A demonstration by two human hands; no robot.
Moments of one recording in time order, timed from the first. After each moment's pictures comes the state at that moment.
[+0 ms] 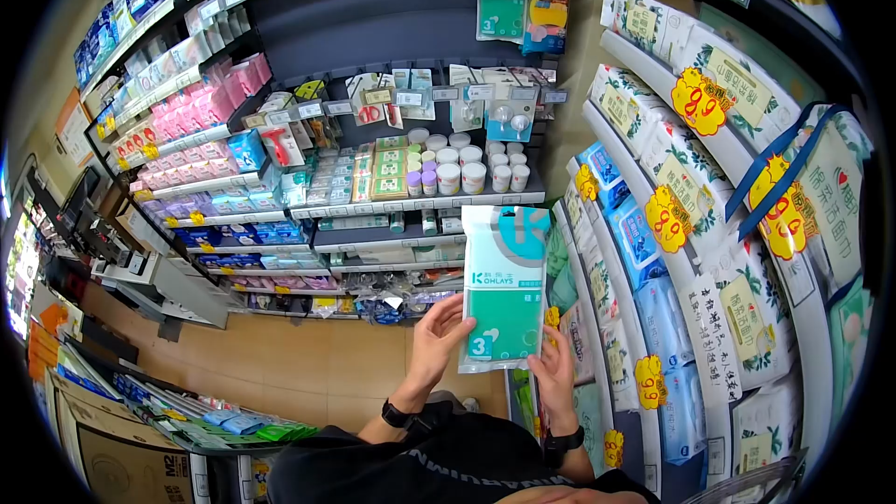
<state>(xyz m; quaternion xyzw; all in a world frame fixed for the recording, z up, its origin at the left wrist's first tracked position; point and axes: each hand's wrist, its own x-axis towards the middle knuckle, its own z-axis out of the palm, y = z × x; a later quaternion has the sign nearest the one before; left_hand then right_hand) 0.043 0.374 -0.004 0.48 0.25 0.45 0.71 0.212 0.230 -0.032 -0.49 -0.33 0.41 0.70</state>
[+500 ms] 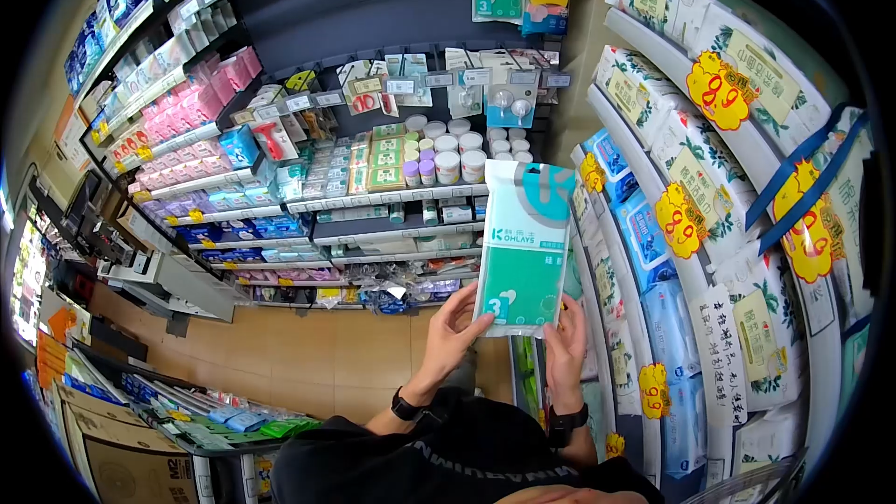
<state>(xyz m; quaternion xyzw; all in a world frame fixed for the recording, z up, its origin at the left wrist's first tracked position) 0.078 0.385 -0.015 0.53 0.24 0.43 0.69 0.238 0.275 -0.021 -0.44 -0.28 0.35 0.78</state>
